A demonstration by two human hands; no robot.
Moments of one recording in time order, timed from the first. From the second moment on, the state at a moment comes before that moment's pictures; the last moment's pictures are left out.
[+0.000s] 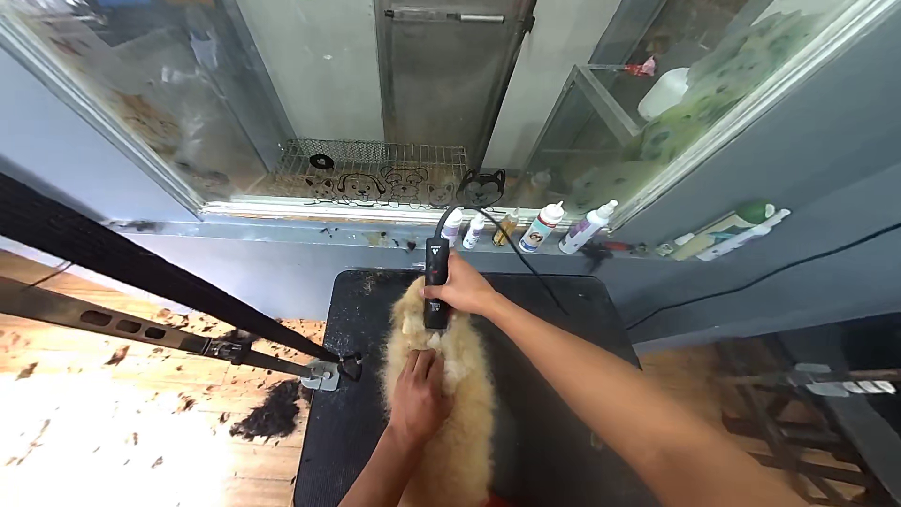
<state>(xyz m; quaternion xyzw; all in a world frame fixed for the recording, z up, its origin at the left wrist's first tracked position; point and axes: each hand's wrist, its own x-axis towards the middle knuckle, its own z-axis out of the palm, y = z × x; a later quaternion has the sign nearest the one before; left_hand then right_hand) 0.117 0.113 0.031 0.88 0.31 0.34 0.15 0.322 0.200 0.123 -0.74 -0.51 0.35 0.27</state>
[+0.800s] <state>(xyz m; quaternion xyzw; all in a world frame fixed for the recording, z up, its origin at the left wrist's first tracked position) 0.106 0.115 0.027 0.89 0.23 0.35 0.18 0.339 0.182 0.109 -0.62 -0.57 0.35 0.41</state>
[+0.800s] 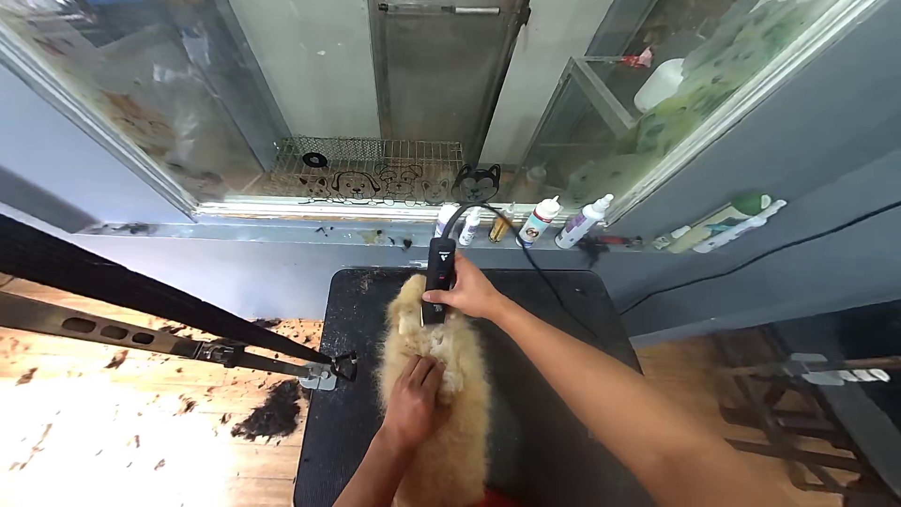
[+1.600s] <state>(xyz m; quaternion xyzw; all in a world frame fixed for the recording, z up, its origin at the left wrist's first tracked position) 0.097 0.114 0.026 0.90 0.17 0.36 0.19 0.327 0.173 0.111 -0.60 -0.53 0.39 0.46</state>
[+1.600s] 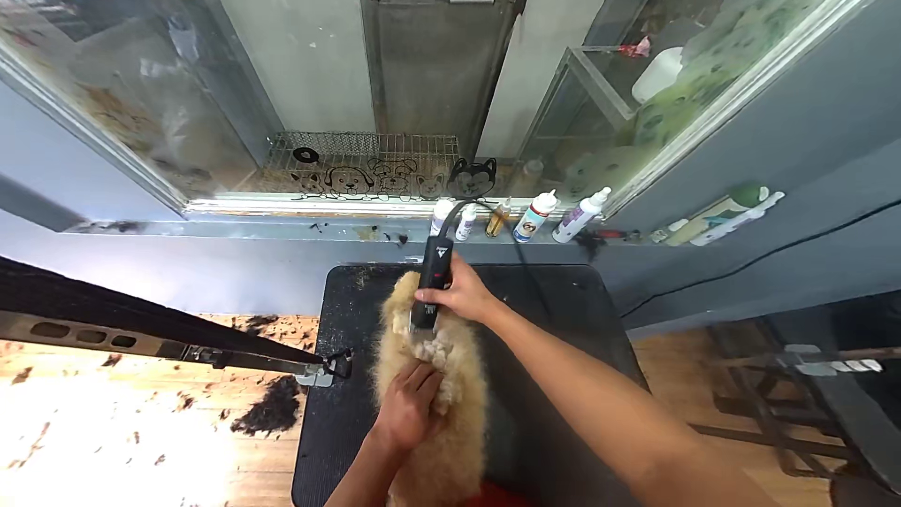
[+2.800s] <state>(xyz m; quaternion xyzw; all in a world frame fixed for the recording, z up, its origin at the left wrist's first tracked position) 0.134 0.131 0.071 0.91 0.33 0.04 0.25 0.359 0.189 0.104 -0.51 -0.58 0.42 0.48</state>
